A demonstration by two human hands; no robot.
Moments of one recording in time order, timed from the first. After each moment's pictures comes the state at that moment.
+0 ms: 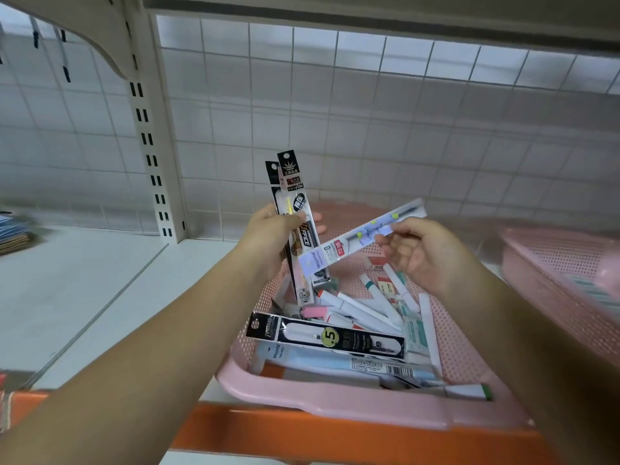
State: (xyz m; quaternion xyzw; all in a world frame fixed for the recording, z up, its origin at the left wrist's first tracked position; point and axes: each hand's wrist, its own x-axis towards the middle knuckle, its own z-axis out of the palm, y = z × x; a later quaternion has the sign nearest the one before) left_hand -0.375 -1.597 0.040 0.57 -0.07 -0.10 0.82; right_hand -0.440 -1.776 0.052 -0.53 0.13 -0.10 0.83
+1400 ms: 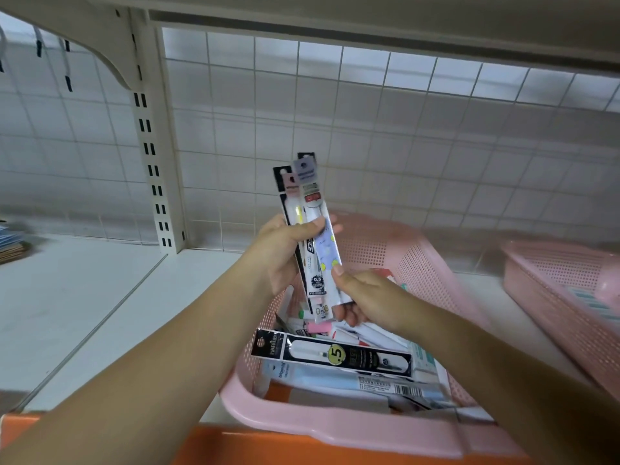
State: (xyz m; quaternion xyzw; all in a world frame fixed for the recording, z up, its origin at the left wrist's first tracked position) left_hand -0.371 -1.599 0.041 0.49 -0.13 -0.14 0.85; right_hand -0.435 -1.736 0.016 -0.89 -0.03 0.06 0.45
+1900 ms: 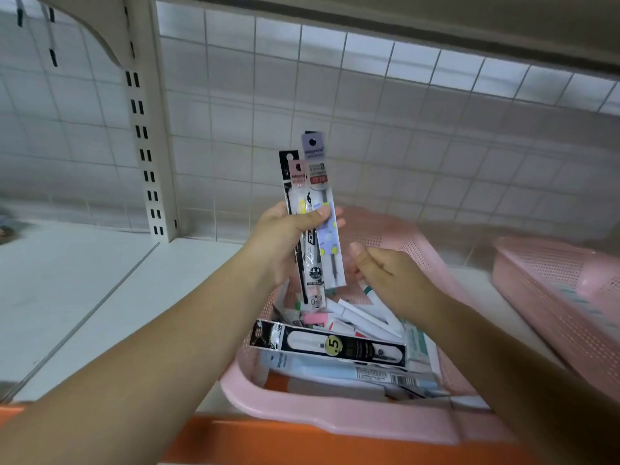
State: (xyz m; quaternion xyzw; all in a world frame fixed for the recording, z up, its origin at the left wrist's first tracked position) left_hand -0.375 -1.601 0.044 0.51 -0.14 -0.12 0.84; right_hand -0.440 -1.753 0.025 -0.94 -0.03 -0.14 0.31
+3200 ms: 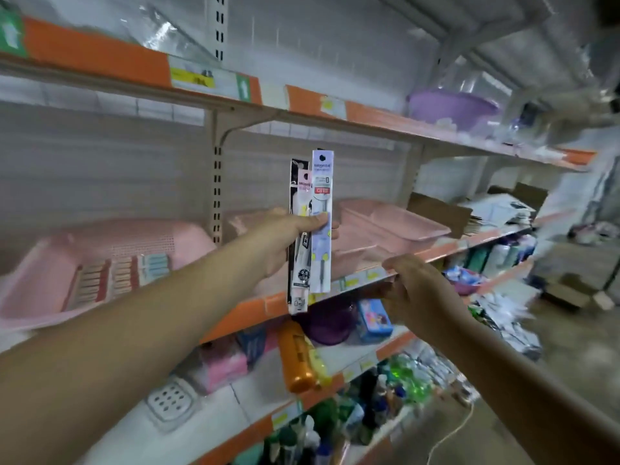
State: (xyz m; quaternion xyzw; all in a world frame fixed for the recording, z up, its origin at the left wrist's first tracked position) left_hand -0.768 -2.110 0.117 0.53 -0.37 -0.33 0.69; right_hand -0.950 -2.200 0.077 -0.91 0.33 -0.27 0.03
